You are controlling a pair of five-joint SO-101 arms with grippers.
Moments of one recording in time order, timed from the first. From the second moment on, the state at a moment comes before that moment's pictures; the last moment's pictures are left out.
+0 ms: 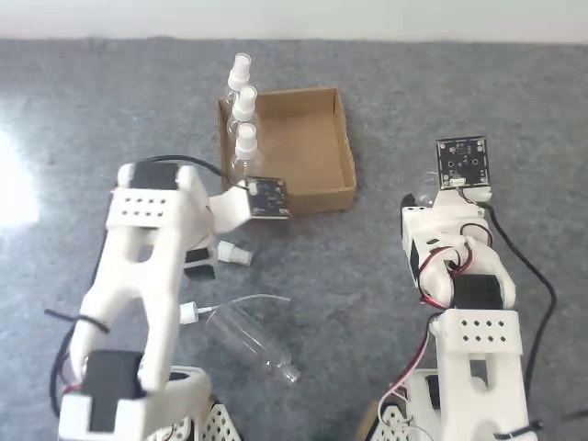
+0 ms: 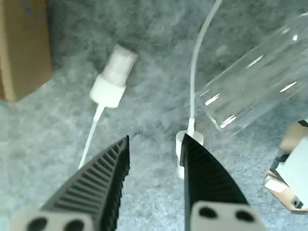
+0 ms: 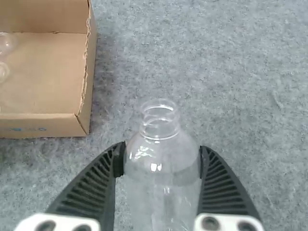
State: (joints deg) left arm -1.8 -10.6 25.5 91.2 -69.1; right arm -2.9 -52.9 59.0 41.3 4.6
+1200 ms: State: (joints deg) left arm 4.7 28.5 2.4 87.9 -72.4; right arm 1.6 -52.9 61.5 36.9 2.1
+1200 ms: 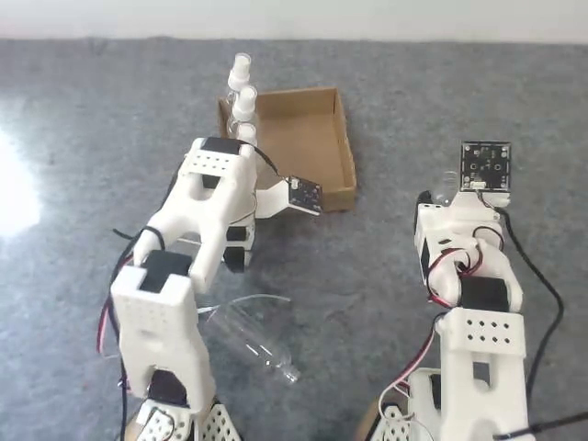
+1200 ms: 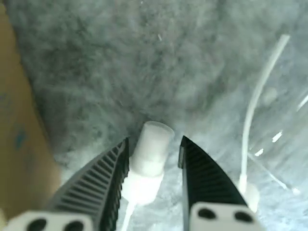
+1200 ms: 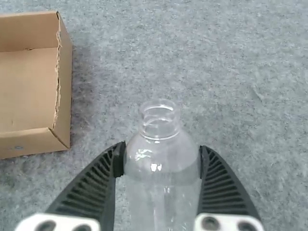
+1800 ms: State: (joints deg) left arm 8.2 31.0 0.8 88.3 -62.7; right arm 1.6 -52.9 61.5 36.9 2.1
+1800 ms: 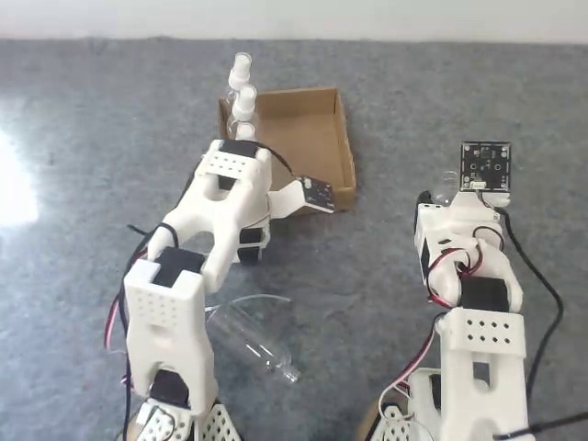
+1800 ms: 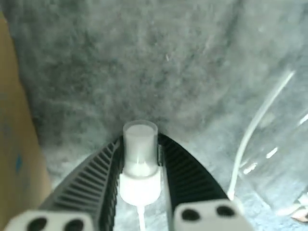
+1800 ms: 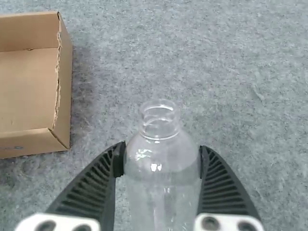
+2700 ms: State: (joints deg) left arm 9.0 7.4 6.9 98.2 -58.2; right arm 1.6 -52.9 61.5 36.9 2.1
